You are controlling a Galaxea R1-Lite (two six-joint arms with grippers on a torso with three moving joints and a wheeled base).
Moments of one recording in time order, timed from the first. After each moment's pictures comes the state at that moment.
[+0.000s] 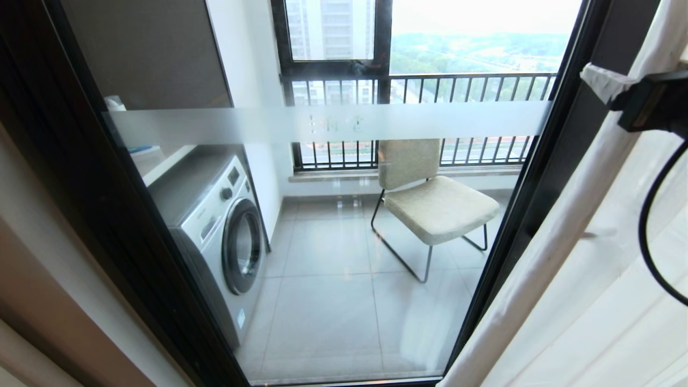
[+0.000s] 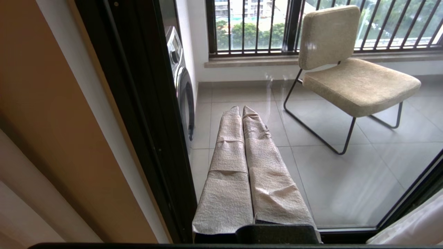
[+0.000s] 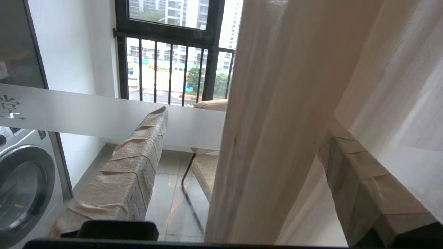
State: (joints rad) left arm 0.00 0.00 0.00 -0.03 0.02 0.01; right arm 0.28 1.31 -0.90 -0.69 -0.24 -0.21
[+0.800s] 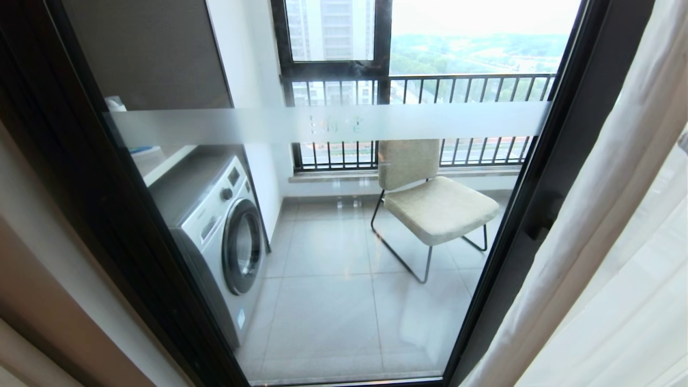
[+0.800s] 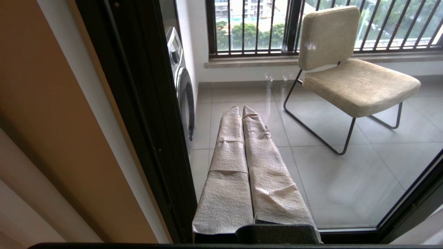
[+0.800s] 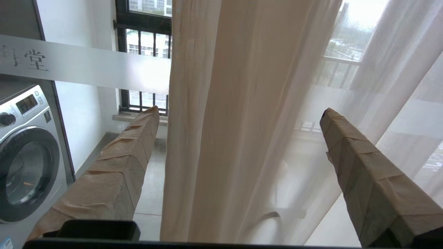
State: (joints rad) left arm 0.00 0.00 0.00 -0.03 0.02 0.01; right arm 0.27 0.91 -0.56 -0.62 -0.24 -0.21
